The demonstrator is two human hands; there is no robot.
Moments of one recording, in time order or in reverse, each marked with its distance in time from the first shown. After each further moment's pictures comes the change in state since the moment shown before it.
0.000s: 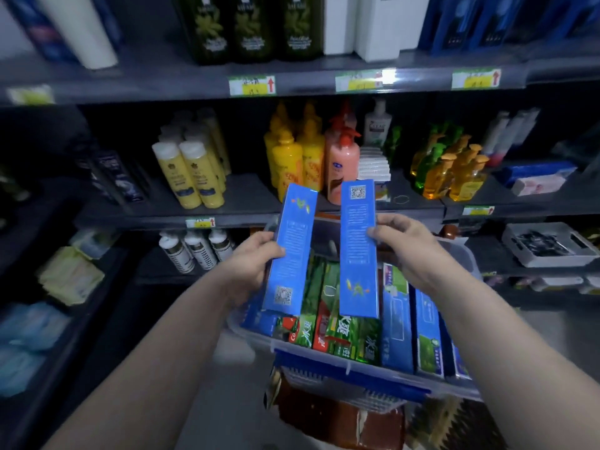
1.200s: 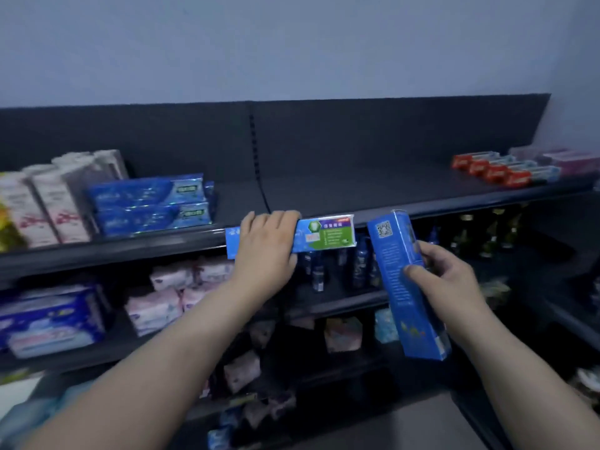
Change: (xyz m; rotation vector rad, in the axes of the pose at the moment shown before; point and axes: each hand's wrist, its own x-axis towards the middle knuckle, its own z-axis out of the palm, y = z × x) left_hand -0.568 -0.107 -0.455 1.448 1.783 -0.004; right_hand -0.313 0.011 0.641 -0.126 -1.047 -0.482
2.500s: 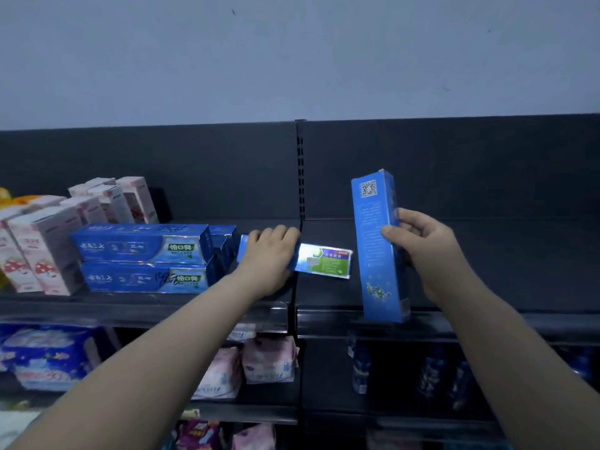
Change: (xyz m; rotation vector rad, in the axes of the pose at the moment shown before) left_hand 0.166 -0.119 0.122 0.274 -0.446 -0.206; right_hand 0.287 -0.009 0.130 0.306 -0.401 -0.001
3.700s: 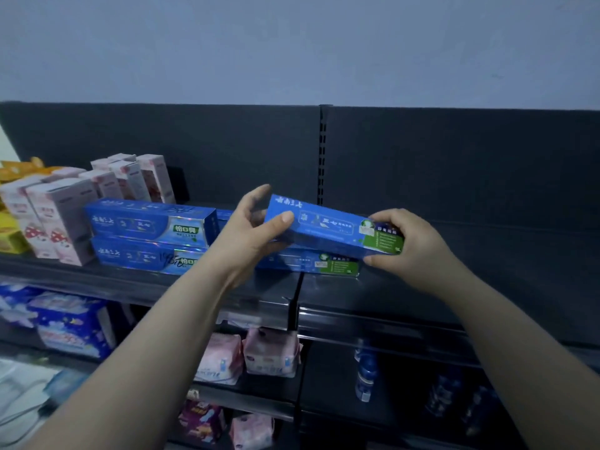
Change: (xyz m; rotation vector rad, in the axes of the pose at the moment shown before) left_hand -0.024 -0.005 -0.027 -1.768 0.247 -0.370; right_hand 0.049 0.032 0.001 -0.814 -0.294 -0.371
